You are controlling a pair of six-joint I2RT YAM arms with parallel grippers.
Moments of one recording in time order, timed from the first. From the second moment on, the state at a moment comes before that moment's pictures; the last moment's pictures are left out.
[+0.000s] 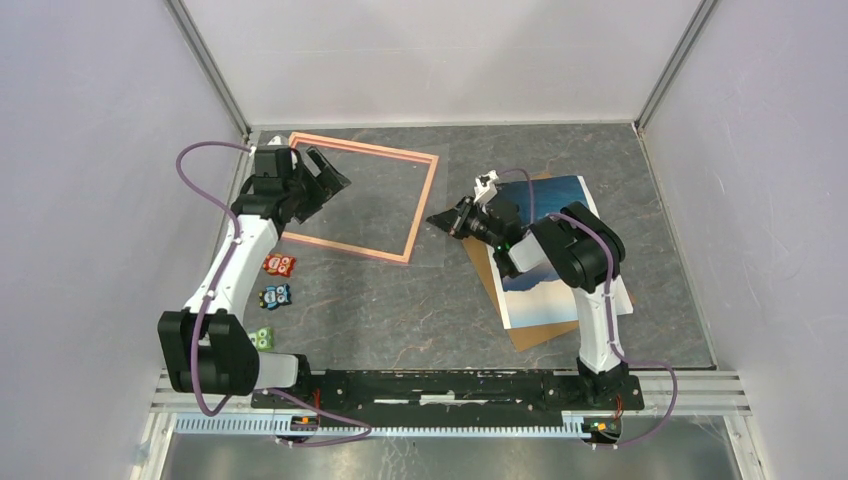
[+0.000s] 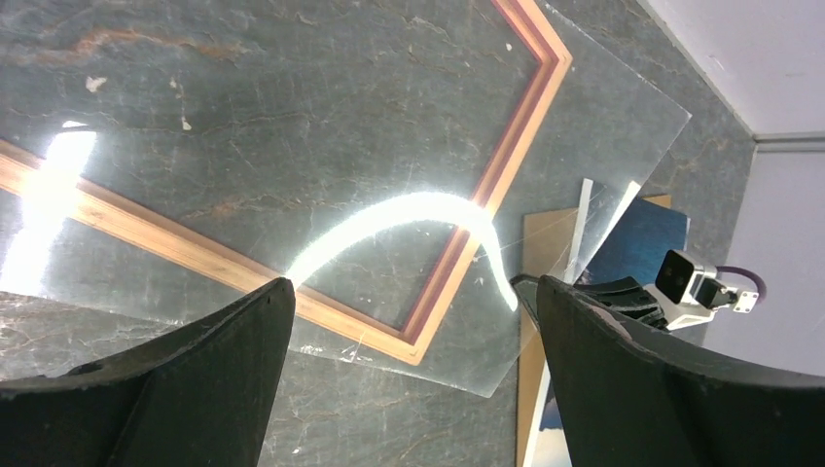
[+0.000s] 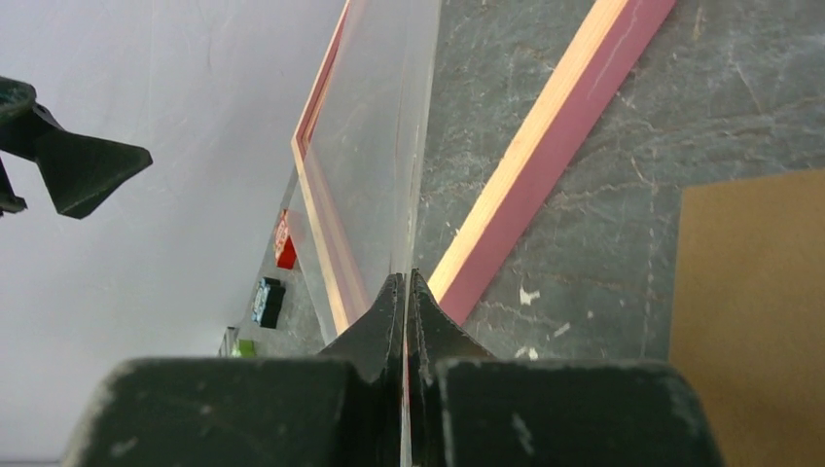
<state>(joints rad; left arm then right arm) -0.04 1.34 1.12 -0.45 0.14 -0.69 0.51 2.13 0.85 1.16 -0.39 0.90</state>
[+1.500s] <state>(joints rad) -0.18 1.22 1.19 -0.44 -0.07 -0.52 0.60 2.34 1.28 0.91 -0.23 0.93</state>
